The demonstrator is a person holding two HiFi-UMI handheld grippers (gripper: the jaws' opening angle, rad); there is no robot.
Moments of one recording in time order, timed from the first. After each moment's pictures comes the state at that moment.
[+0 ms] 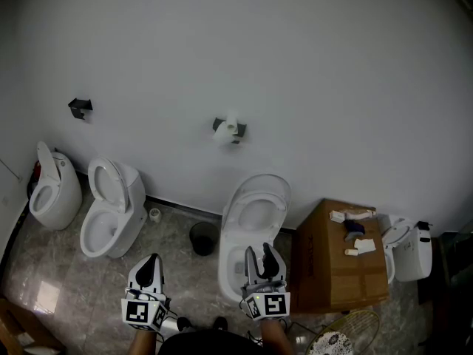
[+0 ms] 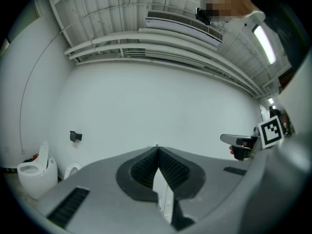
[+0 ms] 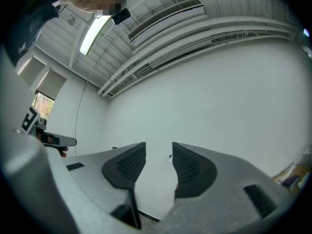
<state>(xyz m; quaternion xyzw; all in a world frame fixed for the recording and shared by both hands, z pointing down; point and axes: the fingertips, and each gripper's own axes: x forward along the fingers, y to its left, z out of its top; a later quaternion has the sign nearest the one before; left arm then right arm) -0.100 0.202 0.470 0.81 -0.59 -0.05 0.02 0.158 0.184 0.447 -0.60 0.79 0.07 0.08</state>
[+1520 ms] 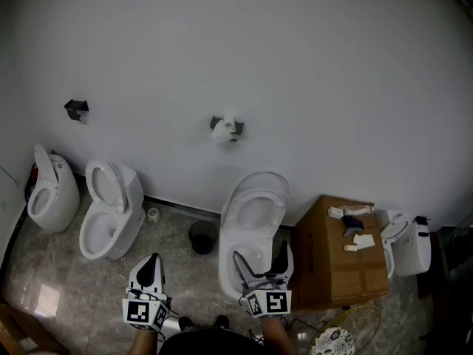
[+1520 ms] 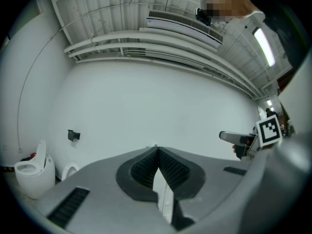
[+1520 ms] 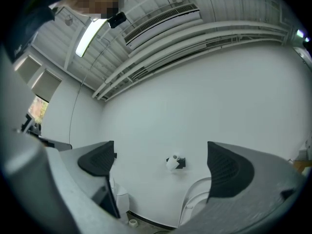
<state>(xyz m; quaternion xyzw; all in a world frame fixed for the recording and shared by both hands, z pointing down) -0.104 0.199 0.467 0.81 -0.58 -0.04 0.03 0.159 0.182 0.437 -0.62 0.78 0.07 0.10</state>
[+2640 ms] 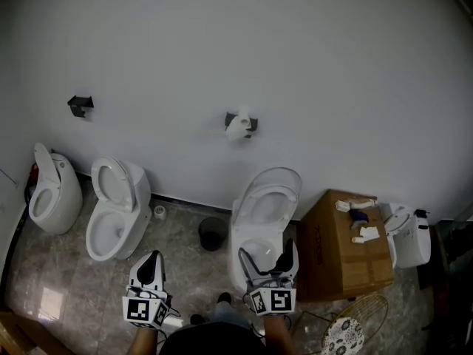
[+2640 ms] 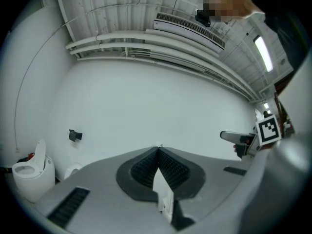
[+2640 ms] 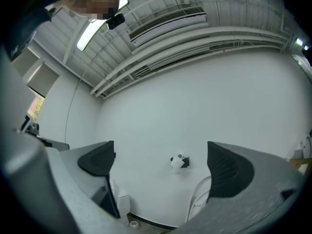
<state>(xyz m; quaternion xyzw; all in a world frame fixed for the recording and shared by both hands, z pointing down) -0.203 0.187 0.480 0.82 -0.56 -0.07 0.01 0.076 0.183 0.440 -0.64 0.76 0.07 0.10</state>
